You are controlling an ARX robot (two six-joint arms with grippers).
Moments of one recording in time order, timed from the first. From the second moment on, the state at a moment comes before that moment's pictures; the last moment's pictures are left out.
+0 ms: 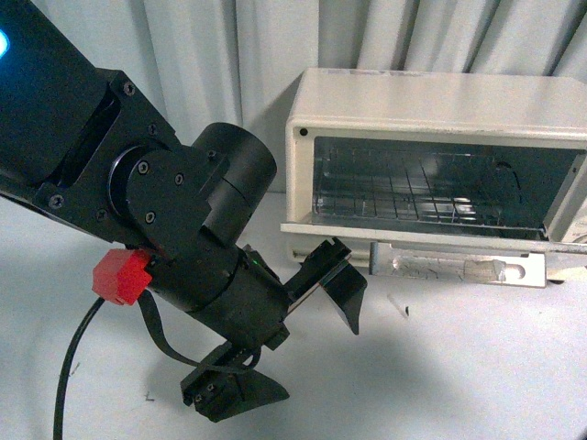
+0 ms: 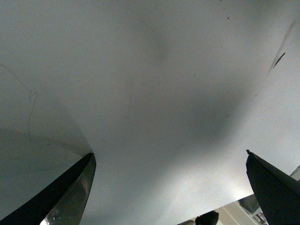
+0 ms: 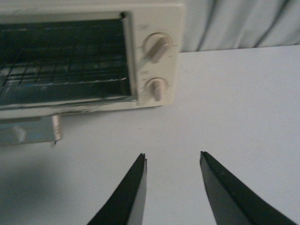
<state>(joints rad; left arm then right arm) -0.45 2.16 1.20 -0.20 0.42 -0.99 0.12 0.87 0.20 0.30 0.28 0.08</state>
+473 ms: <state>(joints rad) -0.45 2.16 1.20 -0.20 0.42 -0.99 -0.34 0.62 0.21 0.30 -0.06 -0.02</state>
